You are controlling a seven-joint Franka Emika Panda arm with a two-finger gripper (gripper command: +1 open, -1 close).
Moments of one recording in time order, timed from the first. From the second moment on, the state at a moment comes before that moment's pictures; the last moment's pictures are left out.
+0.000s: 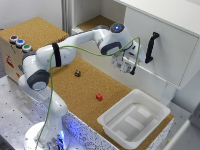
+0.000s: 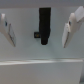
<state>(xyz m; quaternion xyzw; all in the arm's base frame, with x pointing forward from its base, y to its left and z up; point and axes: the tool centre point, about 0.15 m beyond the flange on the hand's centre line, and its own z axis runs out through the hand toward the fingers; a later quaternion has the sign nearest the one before) 0.443 -0.294 0.578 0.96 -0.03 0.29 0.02</state>
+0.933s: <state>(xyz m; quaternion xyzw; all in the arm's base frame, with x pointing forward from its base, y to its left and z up) 0.524 -0.312 0.577 0.97 -0.01 0.25 0.00</state>
